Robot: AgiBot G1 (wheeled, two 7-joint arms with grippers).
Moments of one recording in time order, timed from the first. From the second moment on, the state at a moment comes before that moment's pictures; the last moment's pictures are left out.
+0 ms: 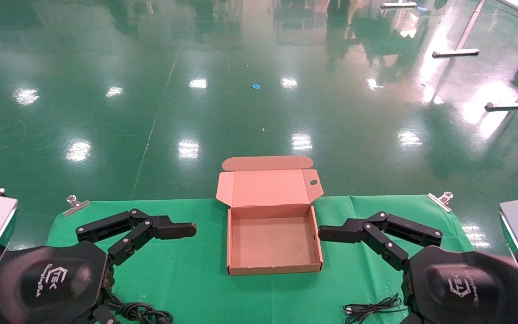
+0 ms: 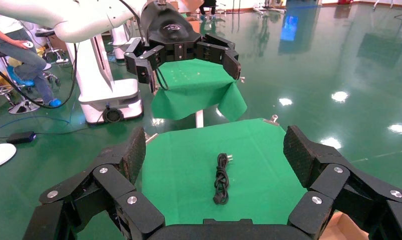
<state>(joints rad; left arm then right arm) -1.07 0.61 0.28 -1.28 0.73 1.49 -0.19 1.07 -0.61 -0.28 1.28 -0.73 -1.50 0.19</state>
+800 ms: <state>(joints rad) -1.07 0.61 0.28 -1.28 0.73 1.49 -0.19 1.07 -0.61 -0.28 1.28 -0.73 -1.50 0.19</state>
